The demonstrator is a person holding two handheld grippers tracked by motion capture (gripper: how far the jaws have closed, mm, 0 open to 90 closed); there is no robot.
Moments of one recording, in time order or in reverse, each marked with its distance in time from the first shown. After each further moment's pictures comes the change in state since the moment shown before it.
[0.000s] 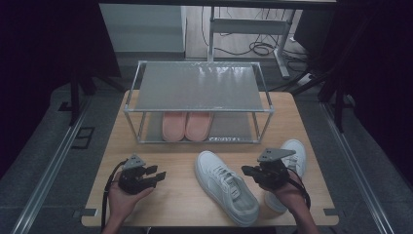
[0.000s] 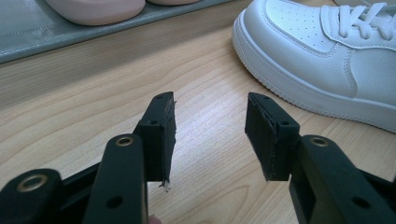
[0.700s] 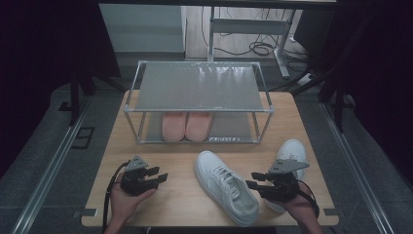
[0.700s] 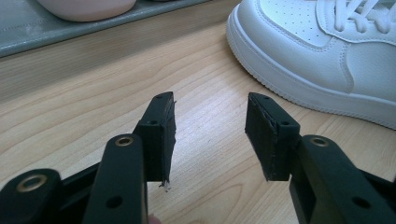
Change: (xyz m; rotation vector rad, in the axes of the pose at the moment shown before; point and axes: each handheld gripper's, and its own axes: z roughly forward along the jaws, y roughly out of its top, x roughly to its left) left arm -0.005 -0.002 0.003 0.008 -0.006 0.010; right arm 0.006 -0.029 -0.020 -0.041 0.034 0.031
